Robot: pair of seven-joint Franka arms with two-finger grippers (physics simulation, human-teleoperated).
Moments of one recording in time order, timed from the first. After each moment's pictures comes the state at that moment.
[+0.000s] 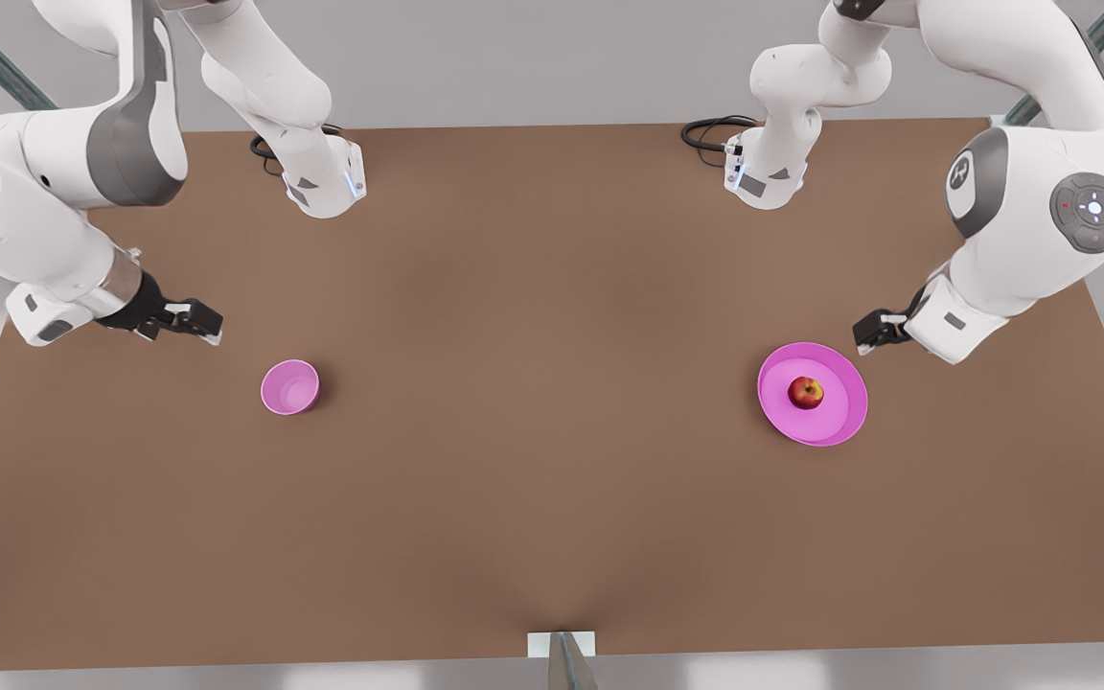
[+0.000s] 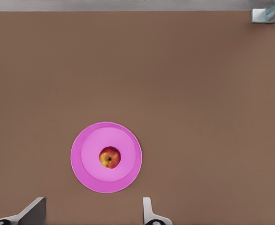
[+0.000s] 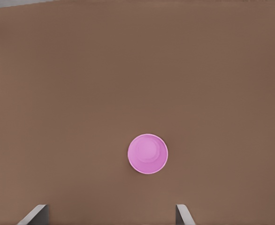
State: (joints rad) left arm -0.02 0.18 -0.09 -1.40 0.03 1.57 -0.12; right arm -0.47 0.06 0.53 -1.56 0.00 1.59 0.17
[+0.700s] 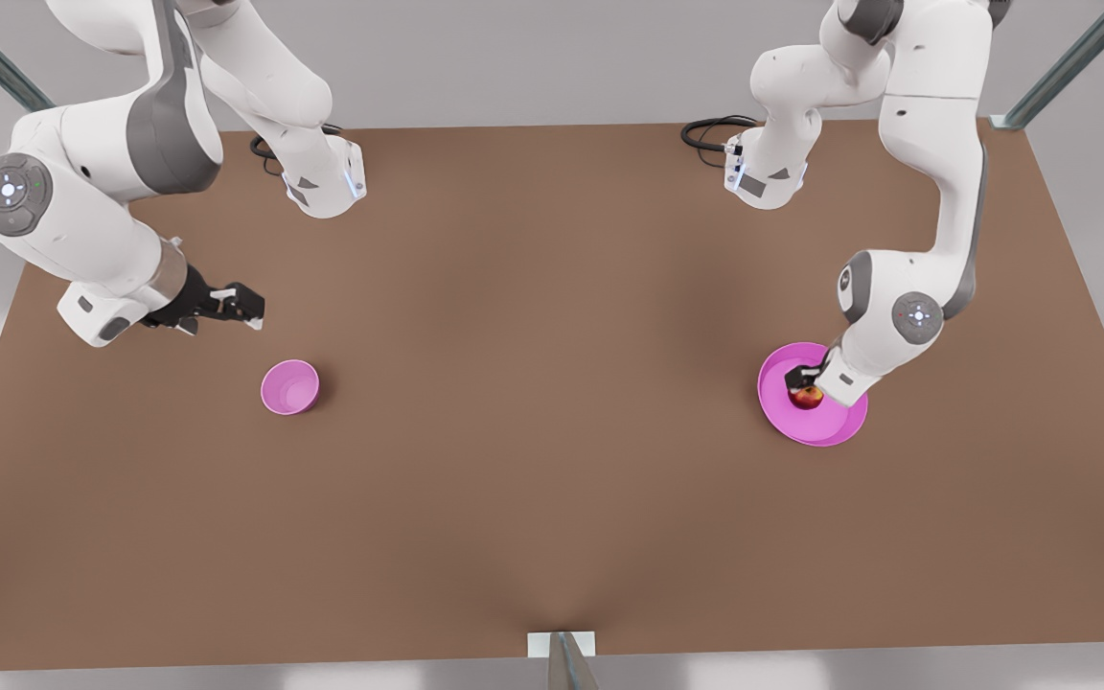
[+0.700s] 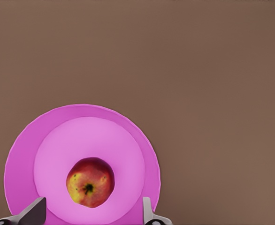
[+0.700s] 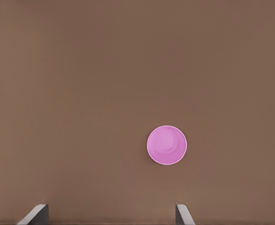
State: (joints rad) left arm 0.03 0.24 -0.09 -2.14 0.02 2.36 -0.13; right arm -0.45 0.09 0.61 -1.50 0.00 1.51 0.12
